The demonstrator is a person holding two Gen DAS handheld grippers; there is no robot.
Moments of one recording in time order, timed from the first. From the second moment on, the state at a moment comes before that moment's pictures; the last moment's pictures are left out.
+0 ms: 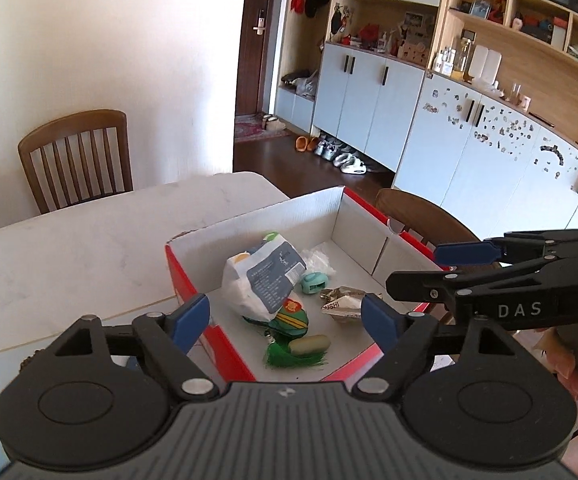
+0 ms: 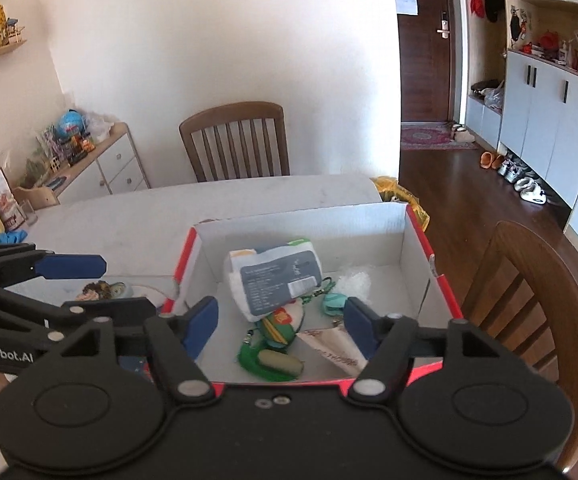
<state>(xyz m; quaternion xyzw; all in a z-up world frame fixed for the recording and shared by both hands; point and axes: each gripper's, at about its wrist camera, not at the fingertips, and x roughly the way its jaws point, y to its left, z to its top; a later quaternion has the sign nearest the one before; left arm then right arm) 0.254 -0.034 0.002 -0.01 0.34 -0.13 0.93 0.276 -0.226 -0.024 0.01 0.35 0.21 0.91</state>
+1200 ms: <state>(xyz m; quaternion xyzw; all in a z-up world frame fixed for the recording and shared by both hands) 0.229 0.160 0.006 -0.04 0.31 -0.09 0.94 0.211 -0.083 -0.026 0.03 0.33 0.24 0.91</state>
